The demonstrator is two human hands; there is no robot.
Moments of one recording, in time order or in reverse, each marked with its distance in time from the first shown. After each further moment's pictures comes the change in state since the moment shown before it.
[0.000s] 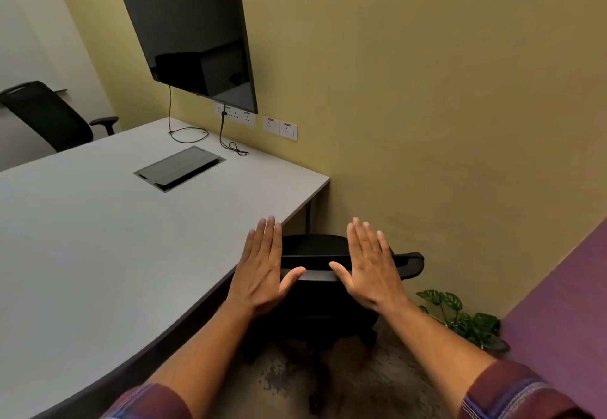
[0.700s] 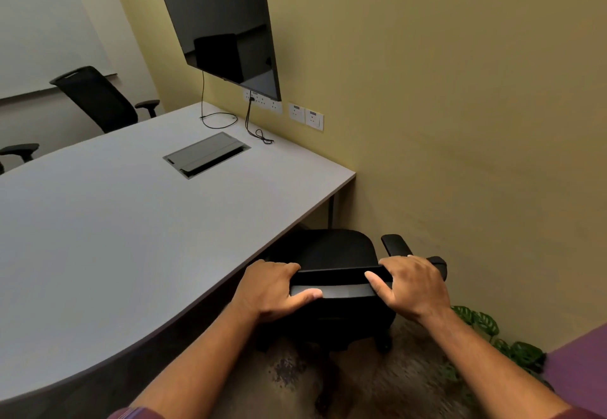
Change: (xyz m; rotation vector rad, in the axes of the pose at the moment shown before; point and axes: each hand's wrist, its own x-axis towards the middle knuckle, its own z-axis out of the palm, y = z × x) left_hand 0.039 0.025 0.023 0.057 -0.197 -0.055; right_hand 0.037 0.109 0.028 0.083 0.139 -0.091
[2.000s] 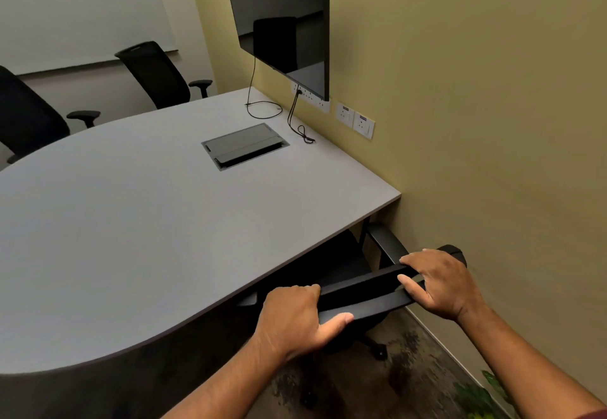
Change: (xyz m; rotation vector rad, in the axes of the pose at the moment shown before) left_hand 0.073 0.012 0.015 0.061 0.013 -0.269; right_hand 0.173 0.081 0.069 0.159 -0.010 -0.407
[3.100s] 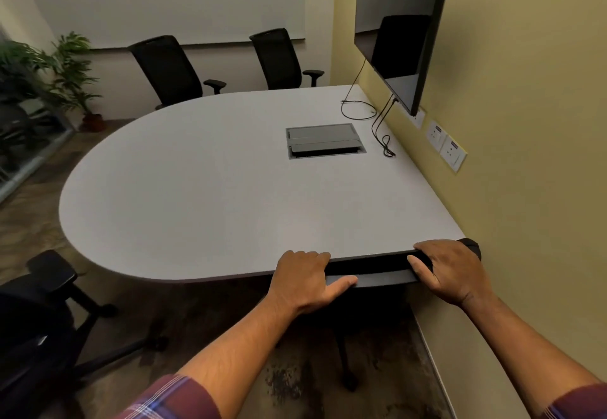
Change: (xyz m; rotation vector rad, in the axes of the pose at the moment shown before) left_hand 0.123 0.026 0.015 0.038 0.042 -0.443; right_hand 0.173 0.121 0.071 0.098 -0.055 -0.301
